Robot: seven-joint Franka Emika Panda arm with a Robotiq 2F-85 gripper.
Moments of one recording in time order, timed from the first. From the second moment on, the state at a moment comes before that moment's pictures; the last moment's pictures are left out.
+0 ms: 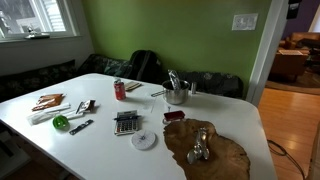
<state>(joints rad) -0.01 -0.65 0.00 -2.35 -0.13 1.64 -0.17</state>
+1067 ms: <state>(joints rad) -0.05 -0.22 -0.05 -2.41 -0.16 2.07 -0.09</state>
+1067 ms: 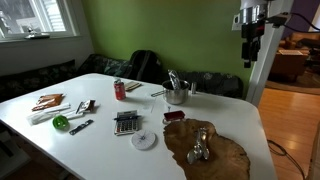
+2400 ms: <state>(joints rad) 0.05 0.22 0.13 -2.13 -0.18 2.27 0.75</state>
